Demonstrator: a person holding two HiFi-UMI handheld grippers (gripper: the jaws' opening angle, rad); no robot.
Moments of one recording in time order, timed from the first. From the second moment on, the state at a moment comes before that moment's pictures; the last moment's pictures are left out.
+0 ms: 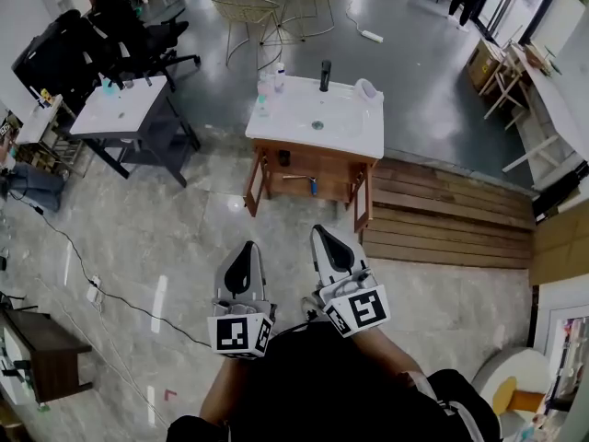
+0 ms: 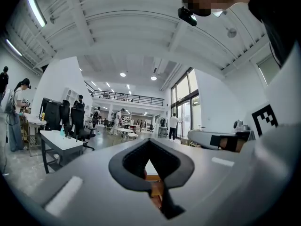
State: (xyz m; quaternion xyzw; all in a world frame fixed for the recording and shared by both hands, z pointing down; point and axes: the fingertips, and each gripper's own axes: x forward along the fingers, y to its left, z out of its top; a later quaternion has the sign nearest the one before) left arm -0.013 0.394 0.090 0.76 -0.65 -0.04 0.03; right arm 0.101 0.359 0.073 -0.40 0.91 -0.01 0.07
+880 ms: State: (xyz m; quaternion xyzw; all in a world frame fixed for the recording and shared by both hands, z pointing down) left arm 0.006 0.295 0.112 0.71 -0.70 -0.02 0.06; right arm 0.121 0.242 0.099 -0.35 0.93 -0.03 0.06
